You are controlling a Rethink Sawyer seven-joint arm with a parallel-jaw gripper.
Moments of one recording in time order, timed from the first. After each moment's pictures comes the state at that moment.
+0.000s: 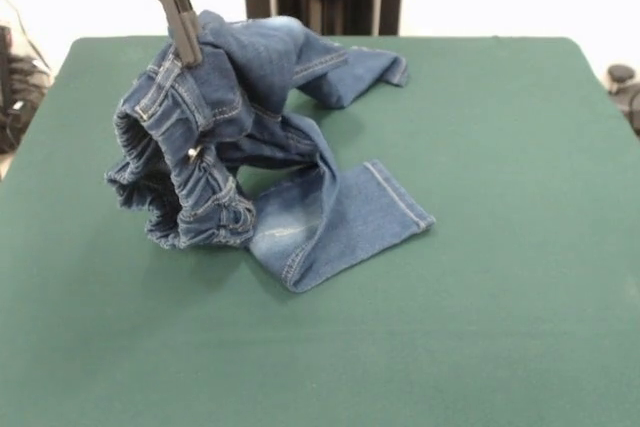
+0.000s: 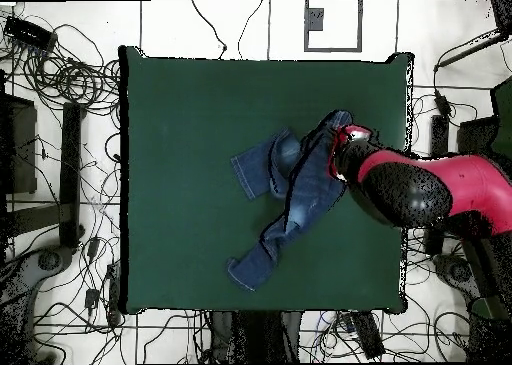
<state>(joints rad) -1.18 -0.58 1.22 1.71 -0.73 0.77 0.45</state>
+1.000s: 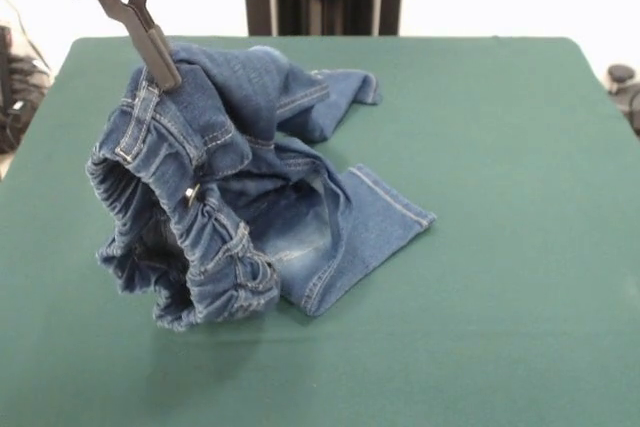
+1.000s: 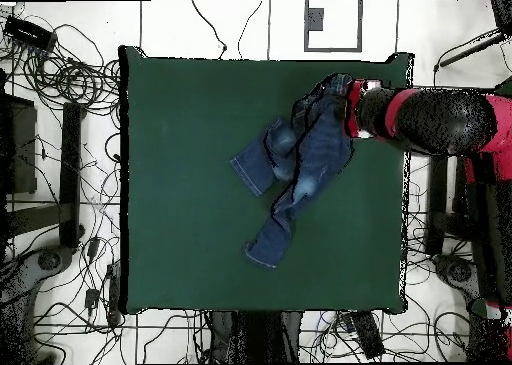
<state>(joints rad) -1.08 -0.41 1.26 1.33 -0.64 1.14 0.04</state>
